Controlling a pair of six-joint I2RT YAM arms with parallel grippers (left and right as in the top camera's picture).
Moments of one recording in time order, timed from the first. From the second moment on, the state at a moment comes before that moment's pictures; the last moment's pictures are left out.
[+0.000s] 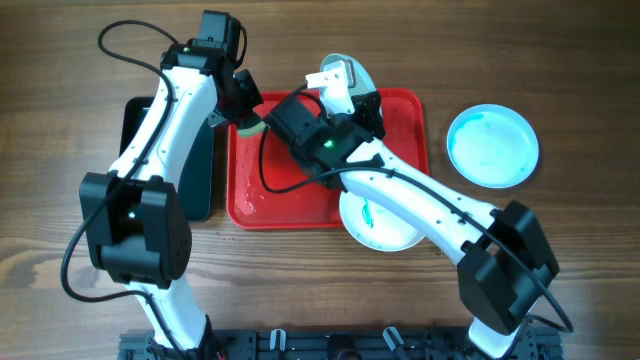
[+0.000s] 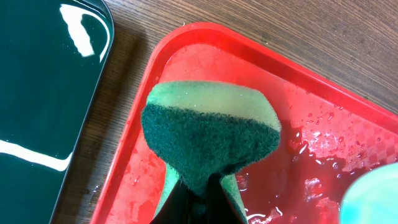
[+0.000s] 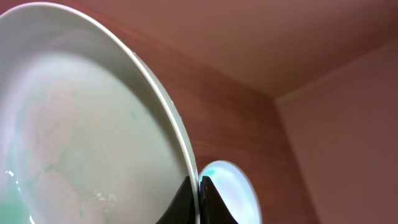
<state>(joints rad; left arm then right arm) -0.17 1.96 1.65 -0.98 0.03 -0.61 0.81 1.90 1.53 -0.78 1.14 0.32</state>
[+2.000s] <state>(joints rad) -0.21 1.96 1.64 -0.98 0.03 -0.61 0.09 1.68 0.97 -0.96 -0.25 0.29</state>
